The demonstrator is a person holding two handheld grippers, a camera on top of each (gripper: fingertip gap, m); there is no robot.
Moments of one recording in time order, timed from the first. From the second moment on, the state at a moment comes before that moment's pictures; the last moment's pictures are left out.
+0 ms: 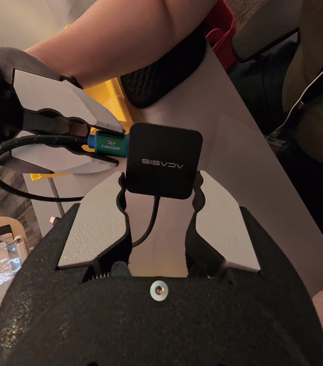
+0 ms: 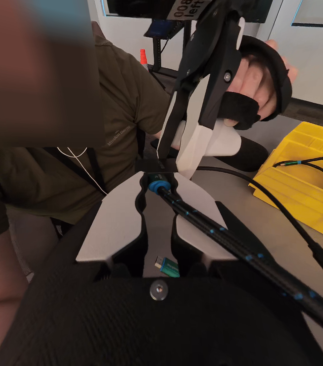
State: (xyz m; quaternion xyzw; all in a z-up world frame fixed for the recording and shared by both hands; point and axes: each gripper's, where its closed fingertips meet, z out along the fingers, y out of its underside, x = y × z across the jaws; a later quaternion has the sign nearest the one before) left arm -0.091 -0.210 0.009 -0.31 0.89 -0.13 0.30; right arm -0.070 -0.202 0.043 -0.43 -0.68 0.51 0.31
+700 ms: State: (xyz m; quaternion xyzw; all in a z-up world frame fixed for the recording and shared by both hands) left arm -0.092 -0.061 0.028 -0.48 0.73 0.17 0.45; right arm -0.068 -0.057 0.061 -0.68 -0.33 0.47 0.46
